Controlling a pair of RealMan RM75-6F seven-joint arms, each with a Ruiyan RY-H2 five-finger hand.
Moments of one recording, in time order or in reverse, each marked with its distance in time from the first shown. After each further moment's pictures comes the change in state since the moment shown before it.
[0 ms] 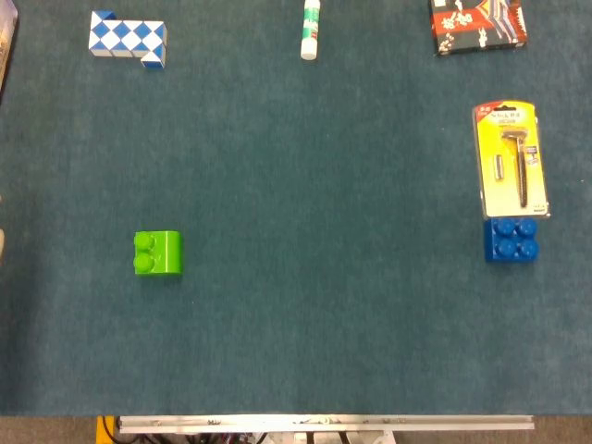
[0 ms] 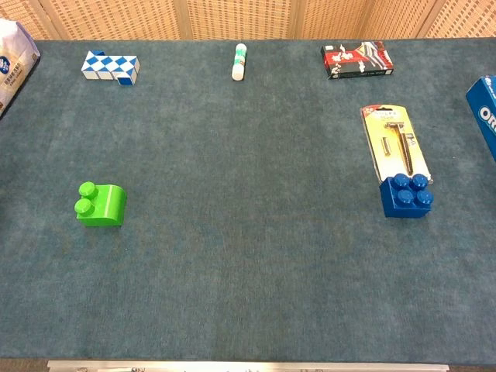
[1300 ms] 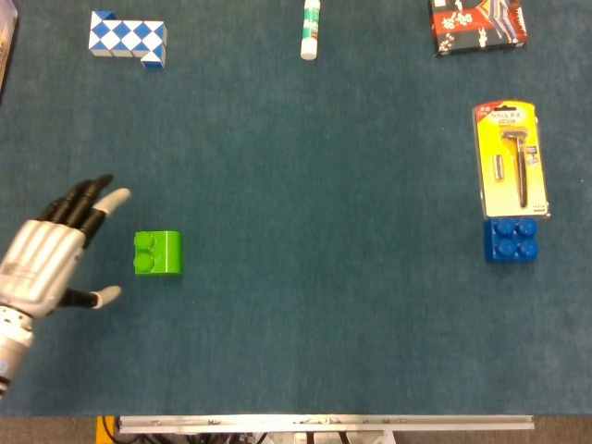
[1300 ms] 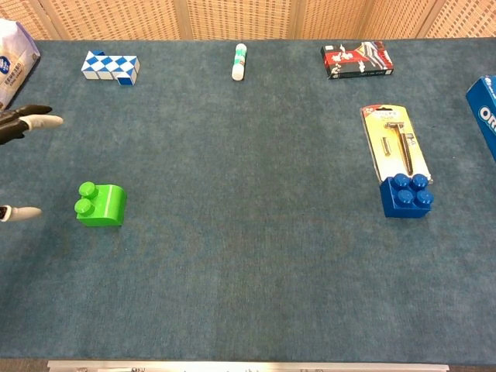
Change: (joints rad) left arm -0.145 0.042 0.093 -0.184 0.150 -0.259 -0.086; right arm -0.010 0.025 0.019 -0.008 0.023 0.022 0.045
